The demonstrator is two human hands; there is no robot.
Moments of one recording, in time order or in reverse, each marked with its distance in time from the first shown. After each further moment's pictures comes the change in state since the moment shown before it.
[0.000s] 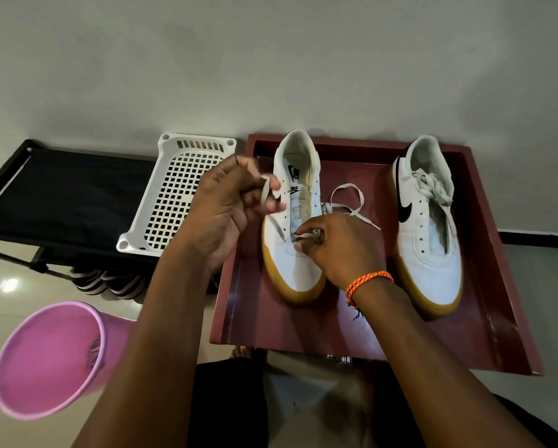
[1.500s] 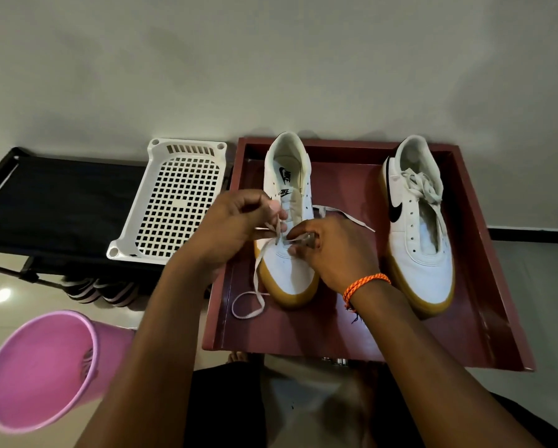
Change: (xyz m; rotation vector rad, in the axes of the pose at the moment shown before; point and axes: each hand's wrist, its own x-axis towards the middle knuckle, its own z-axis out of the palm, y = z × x) left_hand 0.000 -0.017 0.001 0.553 -0.077 -0.082; right_hand -0.003 0.004 -0.003 0.004 -0.032 -0.025
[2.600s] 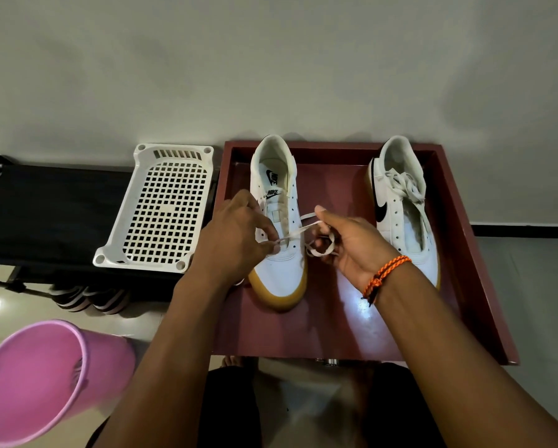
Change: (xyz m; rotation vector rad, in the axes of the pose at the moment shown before) left_hand 0.014 -0.025 0.019 0.932 0.108 0.182; right_hand 0.002 0.012 -0.031 1.121 -0.090 0.495
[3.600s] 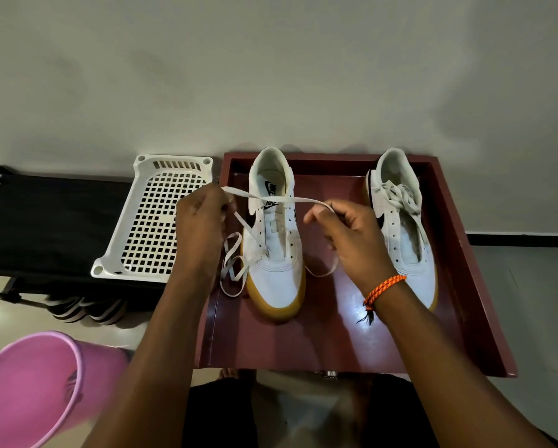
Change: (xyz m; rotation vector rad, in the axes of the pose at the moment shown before) left_hand 0.002 0.018 -0.030 -1.010 0.412 -0.332; right_hand 0.000 -0.009 -0.003 -0.358 0.027 -0.655
